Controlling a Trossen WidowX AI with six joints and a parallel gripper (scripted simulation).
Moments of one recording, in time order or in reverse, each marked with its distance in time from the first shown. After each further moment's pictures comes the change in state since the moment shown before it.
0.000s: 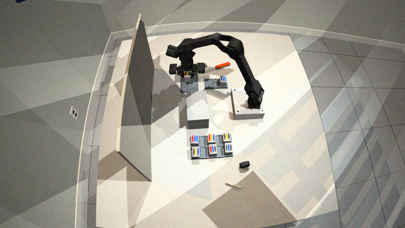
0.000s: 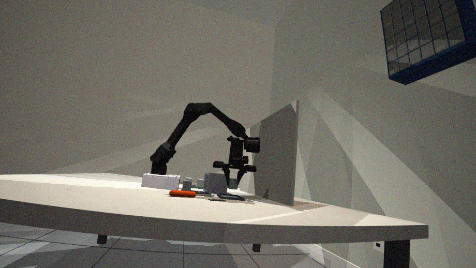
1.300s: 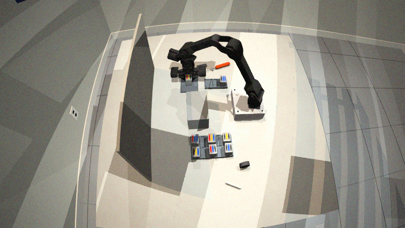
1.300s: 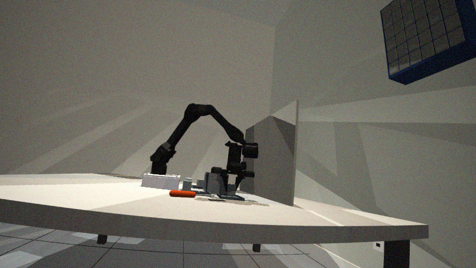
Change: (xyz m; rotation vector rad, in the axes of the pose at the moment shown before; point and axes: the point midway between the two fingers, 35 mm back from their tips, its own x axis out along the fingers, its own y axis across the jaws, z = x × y) arm 0.025 -0.005 -0.003 0.000 0.001 -0.002
